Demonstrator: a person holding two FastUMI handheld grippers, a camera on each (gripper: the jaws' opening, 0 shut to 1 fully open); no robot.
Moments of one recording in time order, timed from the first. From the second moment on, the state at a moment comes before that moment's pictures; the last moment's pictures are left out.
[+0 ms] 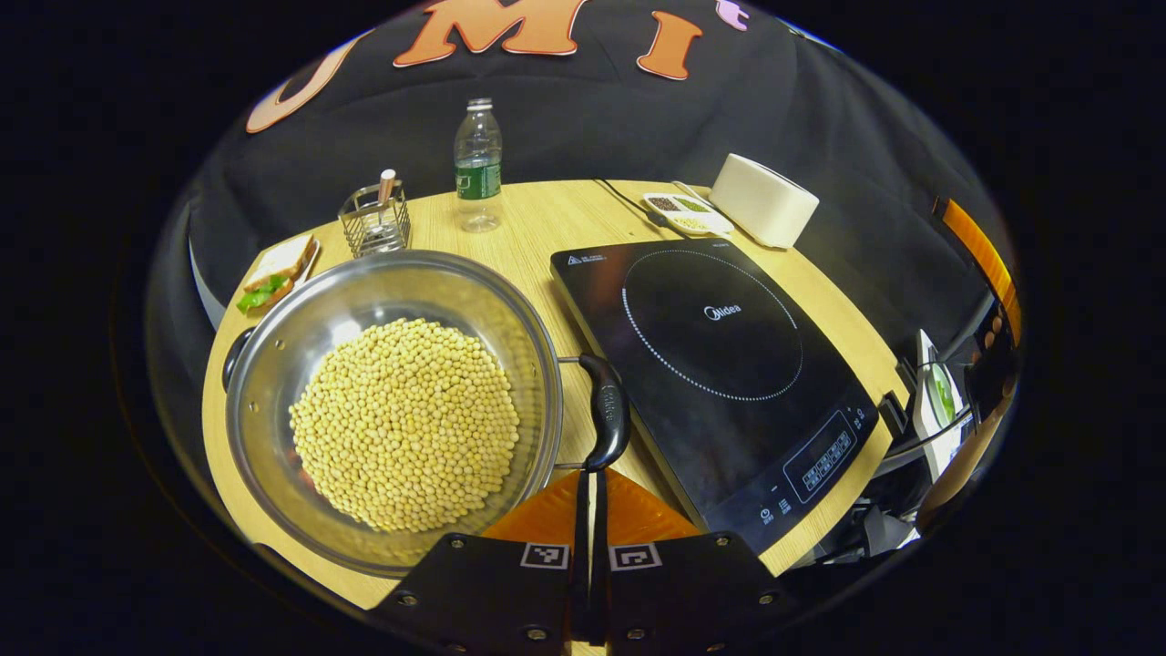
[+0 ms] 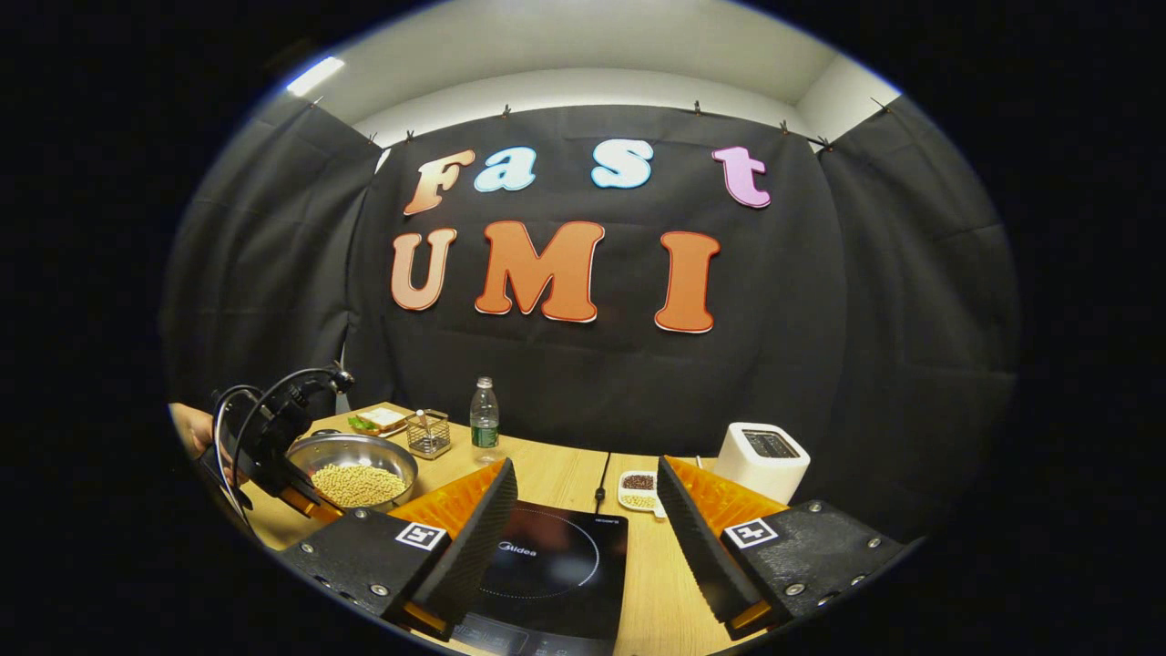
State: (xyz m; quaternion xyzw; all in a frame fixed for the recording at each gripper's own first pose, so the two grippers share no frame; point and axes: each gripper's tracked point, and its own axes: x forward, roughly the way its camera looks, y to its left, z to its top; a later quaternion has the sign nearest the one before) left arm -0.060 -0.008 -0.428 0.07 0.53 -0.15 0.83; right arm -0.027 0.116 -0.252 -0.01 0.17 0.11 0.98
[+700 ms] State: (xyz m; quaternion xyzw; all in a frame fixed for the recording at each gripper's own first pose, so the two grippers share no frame) left arm -0.004 -0.021 -0.429 0.03 0.48 -0.11 0.87; right arm -0.028 0.095 -0.261 0.02 0.19 0.09 0.98
